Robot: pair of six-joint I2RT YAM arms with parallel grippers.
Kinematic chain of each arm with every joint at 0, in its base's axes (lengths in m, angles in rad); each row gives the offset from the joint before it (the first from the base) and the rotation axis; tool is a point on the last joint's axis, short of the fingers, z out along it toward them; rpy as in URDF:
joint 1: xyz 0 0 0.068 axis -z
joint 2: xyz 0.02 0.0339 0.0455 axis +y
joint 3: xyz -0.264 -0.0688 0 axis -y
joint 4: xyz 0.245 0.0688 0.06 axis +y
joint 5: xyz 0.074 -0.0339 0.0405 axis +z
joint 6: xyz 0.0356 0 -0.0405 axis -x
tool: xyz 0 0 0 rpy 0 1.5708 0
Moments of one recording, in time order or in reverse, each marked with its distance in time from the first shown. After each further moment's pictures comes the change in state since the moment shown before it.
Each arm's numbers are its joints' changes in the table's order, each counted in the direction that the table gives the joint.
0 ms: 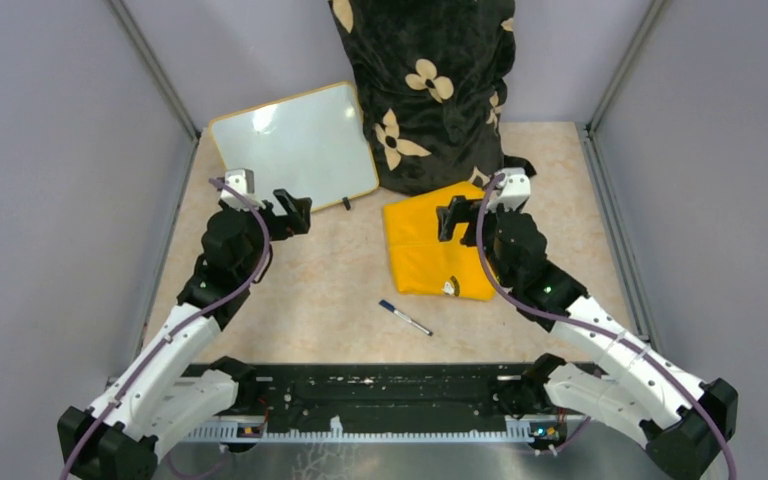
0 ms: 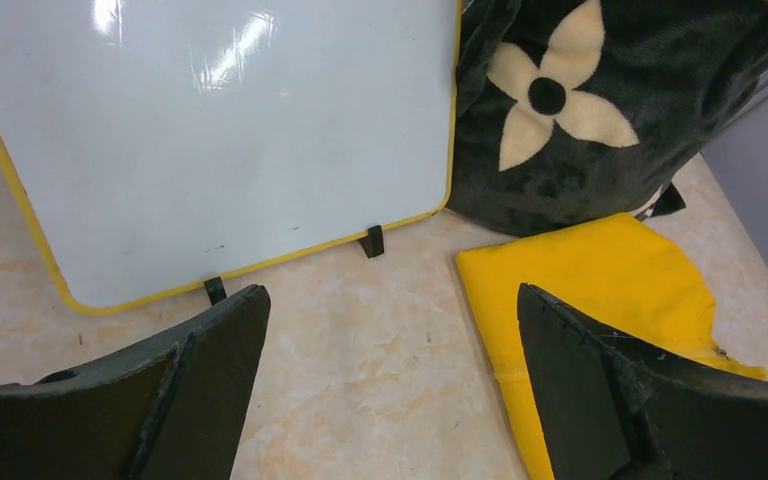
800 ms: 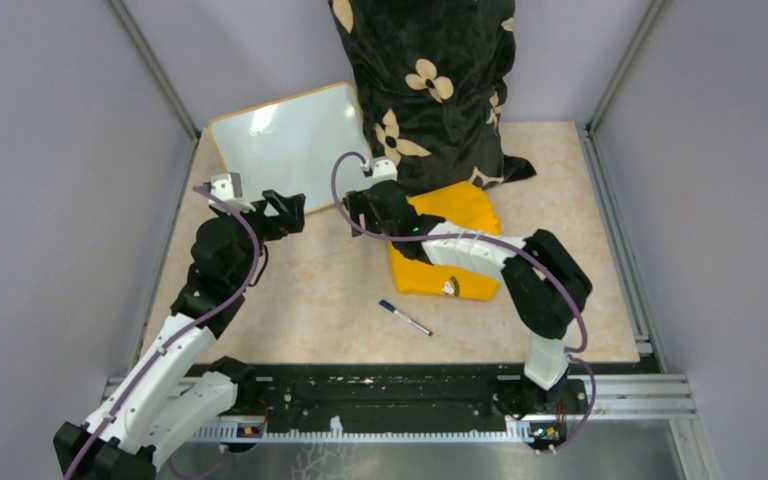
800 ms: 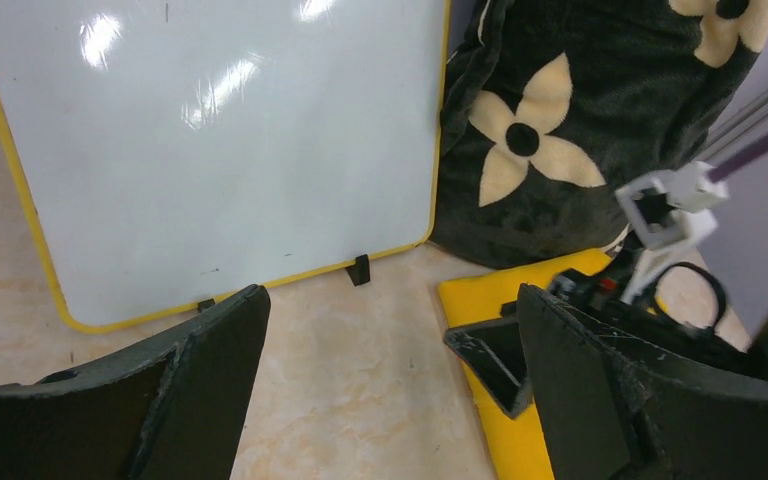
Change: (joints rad) left arm -0.002 -0.071 -0.024 -0.037 0.024 0.035; right arm -0.146 0.892 0.425 -0.147 0.152 -0.027
